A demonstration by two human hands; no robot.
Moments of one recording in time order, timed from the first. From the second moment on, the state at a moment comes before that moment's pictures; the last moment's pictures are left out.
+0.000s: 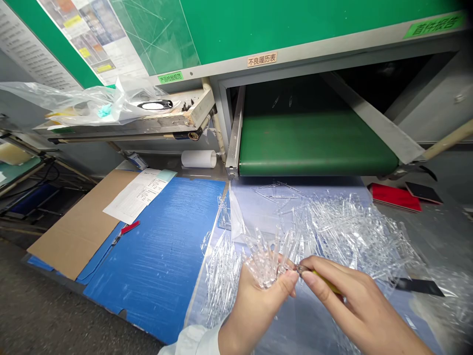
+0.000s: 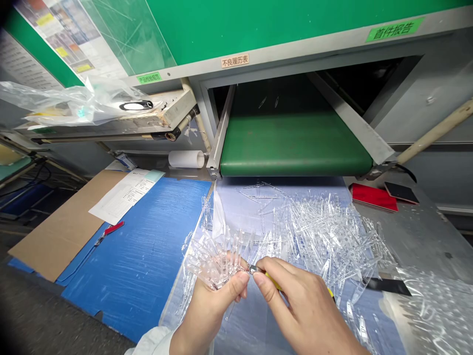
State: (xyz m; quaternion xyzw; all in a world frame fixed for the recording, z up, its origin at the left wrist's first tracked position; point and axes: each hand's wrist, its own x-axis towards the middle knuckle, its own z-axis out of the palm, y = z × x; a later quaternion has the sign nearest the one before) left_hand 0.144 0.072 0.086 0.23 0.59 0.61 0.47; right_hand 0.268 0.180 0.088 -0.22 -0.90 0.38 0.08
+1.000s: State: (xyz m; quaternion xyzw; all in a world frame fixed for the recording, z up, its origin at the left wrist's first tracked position) left_hand 0.153 0.073 0.070 0.16 0.51 0.59 0.60; right_hand 0.258 0.184 0.066 -0.27 -0.84 0.45 0.09
